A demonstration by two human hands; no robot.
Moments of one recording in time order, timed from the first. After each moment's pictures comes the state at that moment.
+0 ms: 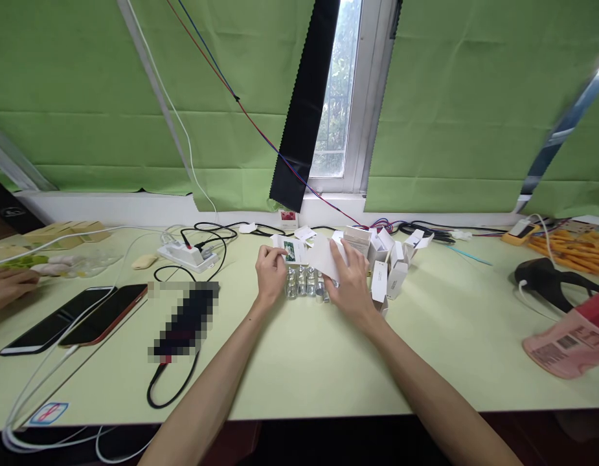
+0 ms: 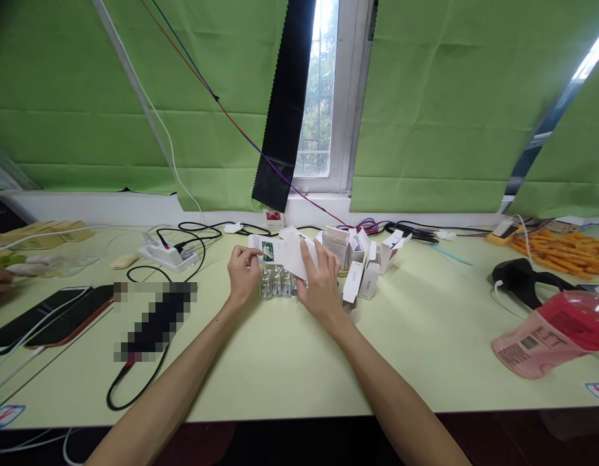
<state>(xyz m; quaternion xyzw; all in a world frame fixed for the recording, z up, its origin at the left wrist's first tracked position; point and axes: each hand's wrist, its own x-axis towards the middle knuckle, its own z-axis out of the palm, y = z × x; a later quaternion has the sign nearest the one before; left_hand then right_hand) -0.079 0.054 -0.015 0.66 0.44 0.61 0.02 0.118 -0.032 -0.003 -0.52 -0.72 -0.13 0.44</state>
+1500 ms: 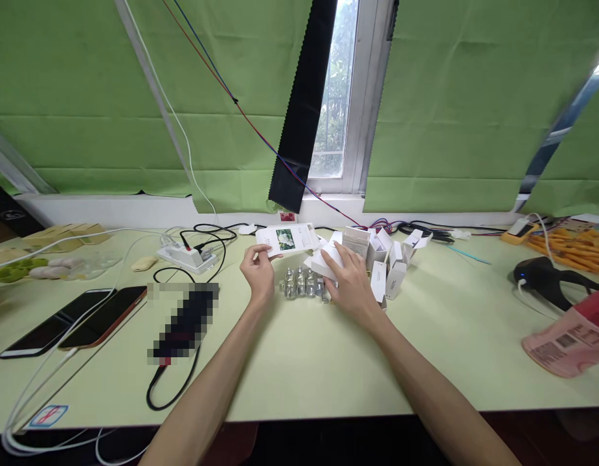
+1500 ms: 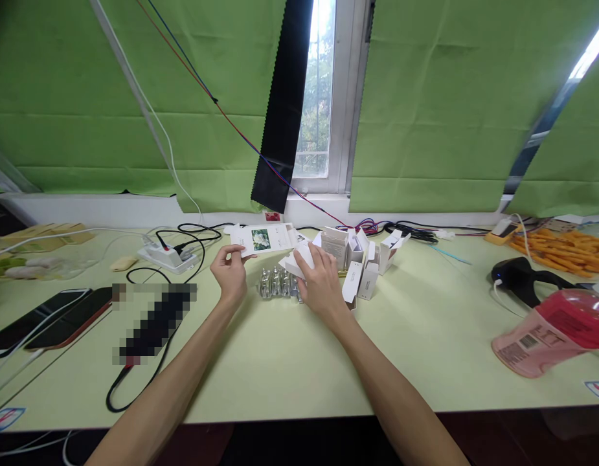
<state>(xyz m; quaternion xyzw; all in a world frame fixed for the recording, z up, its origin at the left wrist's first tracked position) -0.075 0.054 0.001 0.44 0.36 0.79 0.24 0.126 -0.030 0.004 -0.54 -0.76 -0.16 0.32</state>
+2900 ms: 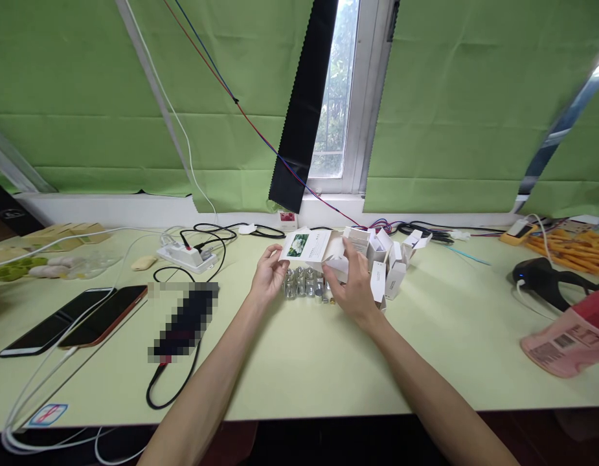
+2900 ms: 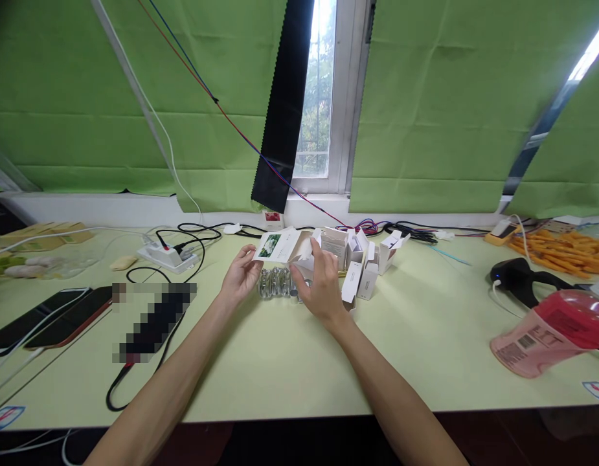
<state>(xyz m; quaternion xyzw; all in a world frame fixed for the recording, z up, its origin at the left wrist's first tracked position) -0.073 0.050 0.012 0.30 0.24 0.65 0.65 0.118 -0.036 0.005 -0.47 -0.68 -0.13 0.54</state>
